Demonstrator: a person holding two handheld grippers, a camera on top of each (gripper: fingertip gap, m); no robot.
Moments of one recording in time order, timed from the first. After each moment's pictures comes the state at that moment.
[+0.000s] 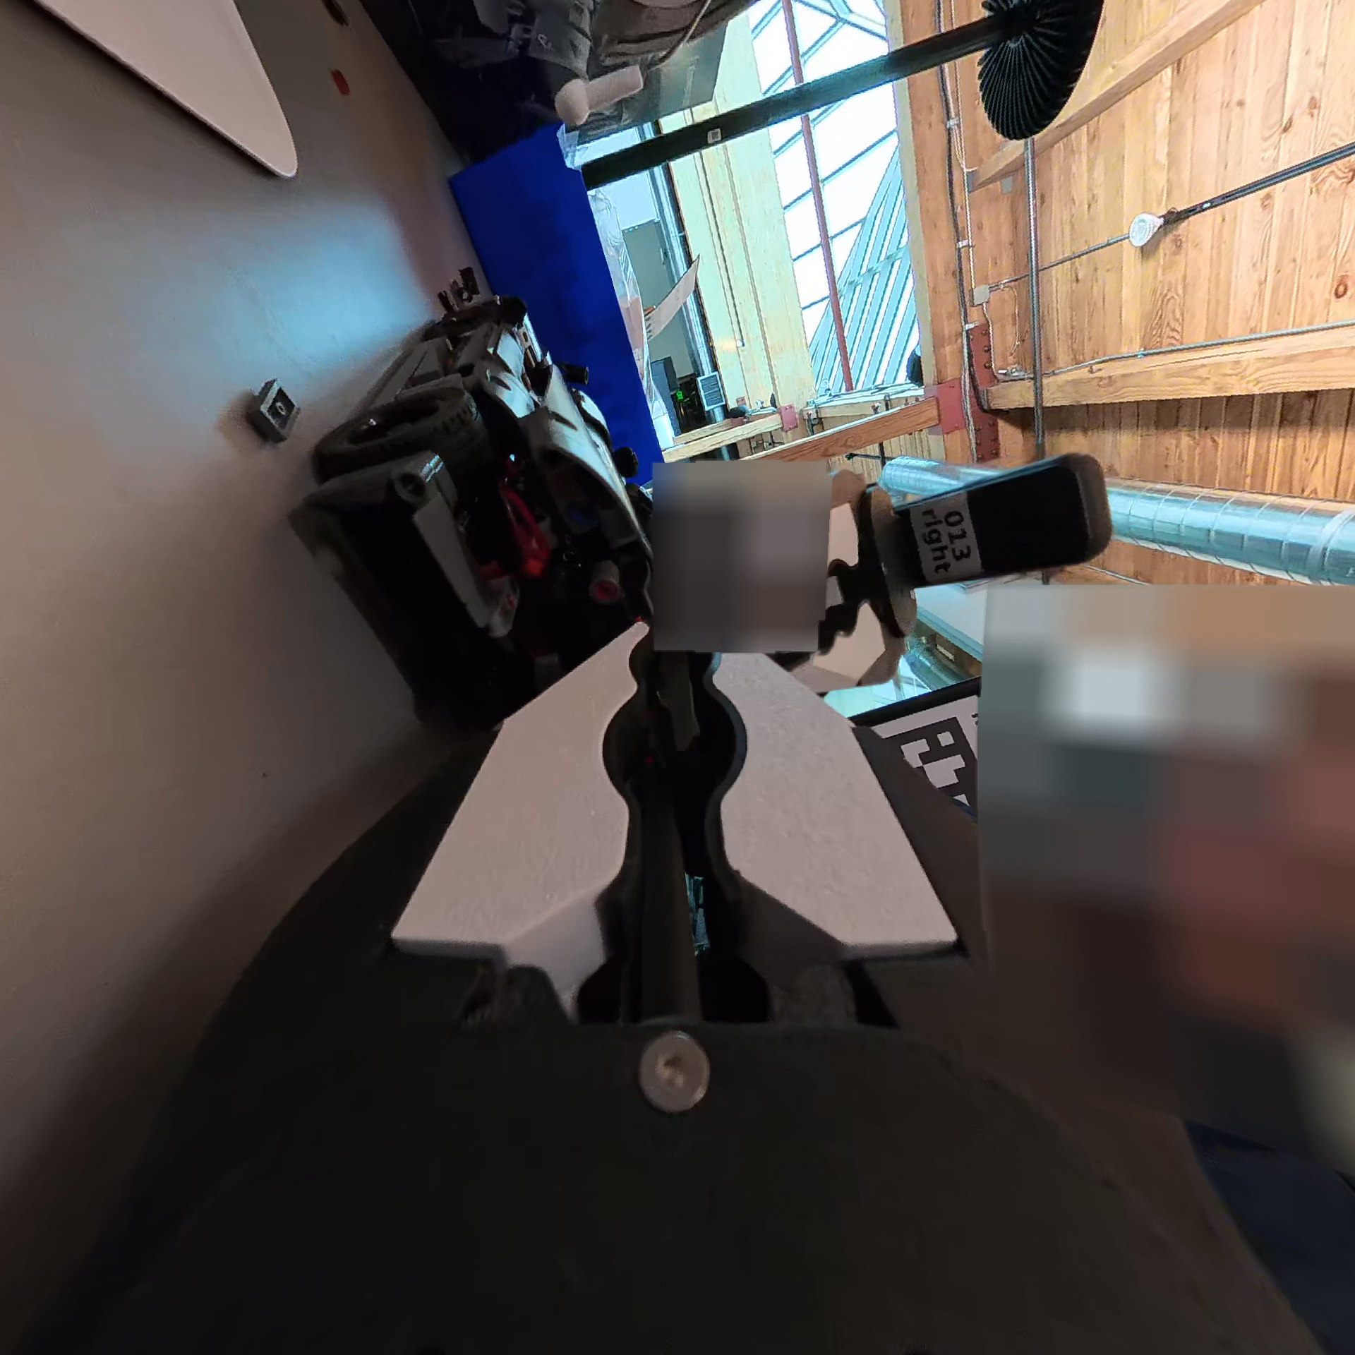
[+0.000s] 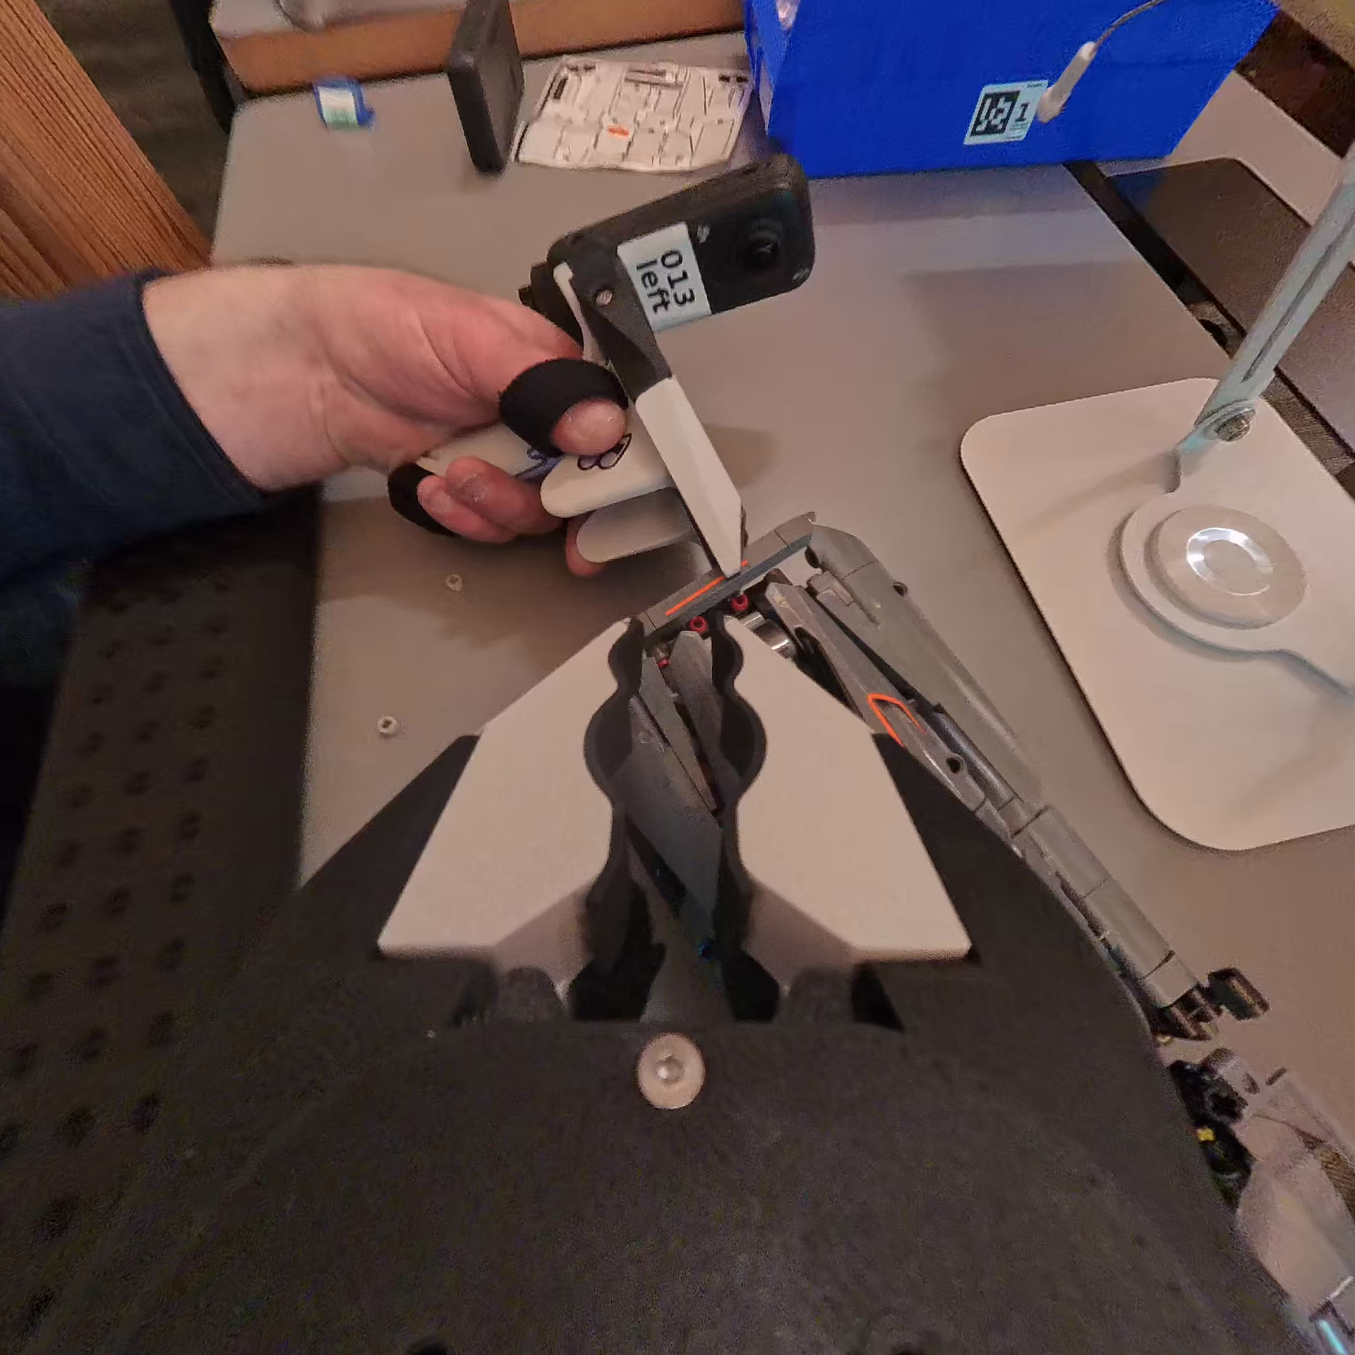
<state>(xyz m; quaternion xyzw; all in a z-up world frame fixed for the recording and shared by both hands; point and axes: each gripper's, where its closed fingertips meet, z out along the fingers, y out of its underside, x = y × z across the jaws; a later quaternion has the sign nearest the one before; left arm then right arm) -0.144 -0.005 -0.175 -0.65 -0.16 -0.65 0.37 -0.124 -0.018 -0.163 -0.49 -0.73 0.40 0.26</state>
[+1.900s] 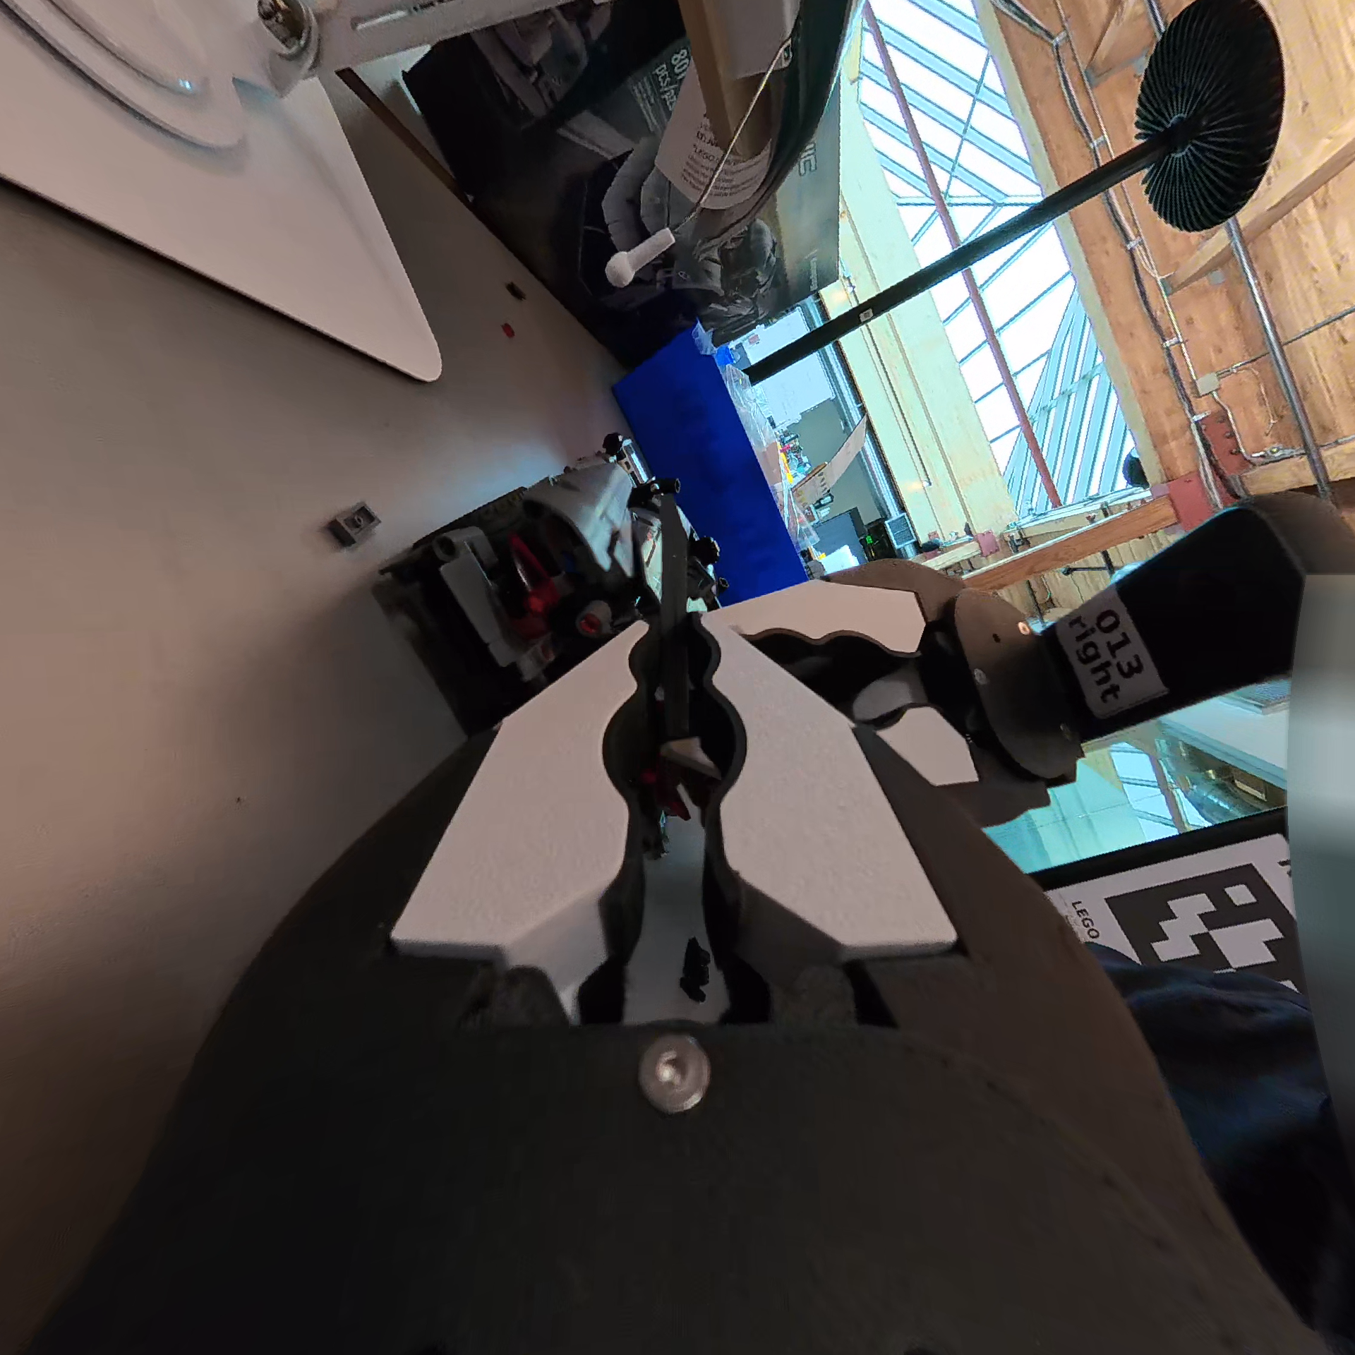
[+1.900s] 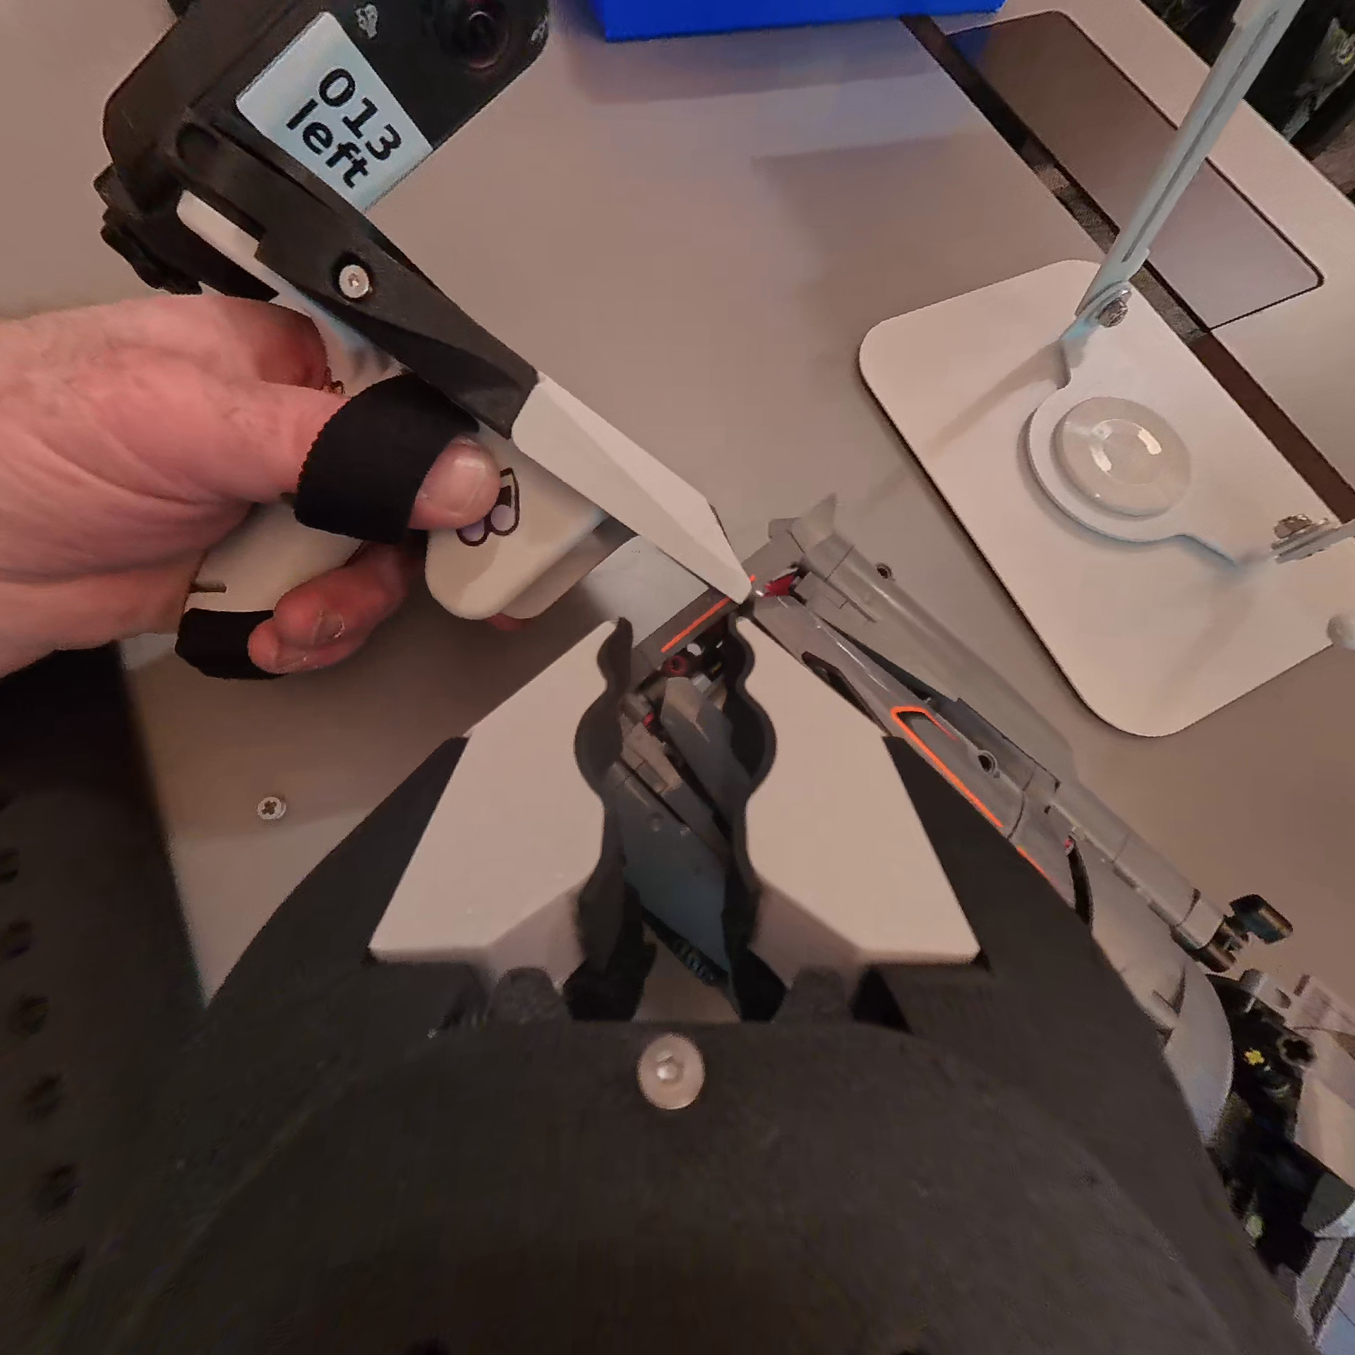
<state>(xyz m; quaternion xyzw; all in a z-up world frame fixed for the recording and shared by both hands) -0.141 0.012 -0.174 -0.69 -0.21 -0.49 0.49 -0.143 -0.008 -0.188 -0.57 -0.70 0.30 0.31</state>
